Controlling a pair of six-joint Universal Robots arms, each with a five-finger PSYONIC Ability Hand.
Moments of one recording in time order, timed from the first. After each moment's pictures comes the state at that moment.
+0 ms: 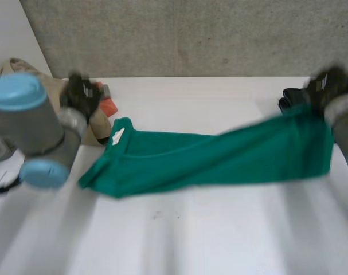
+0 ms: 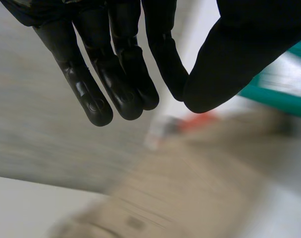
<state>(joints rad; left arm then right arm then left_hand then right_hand) 4.36 -2.11 -1.32 3.37 -1.65 4.09 1.76 -1.15 1.31 0.00 1.62 2.09 1.16 1.20 1.19 1.20 0.98 0.99 1.17 1.19 1.19 1.01</state>
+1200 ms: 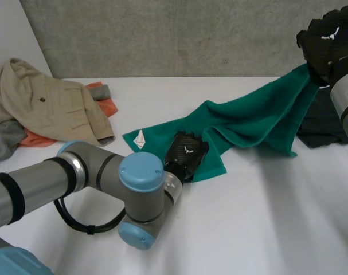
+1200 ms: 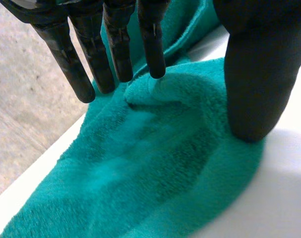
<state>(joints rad) 3.93 -2.49 -1.17 3.53 -1.60 3.57 1.88 -1.47 1.45 -0.16 1.58 2.33 0.50 0.49 0.49 0.47 0.30 0.99 1.17 1.19 1.19 1.01</state>
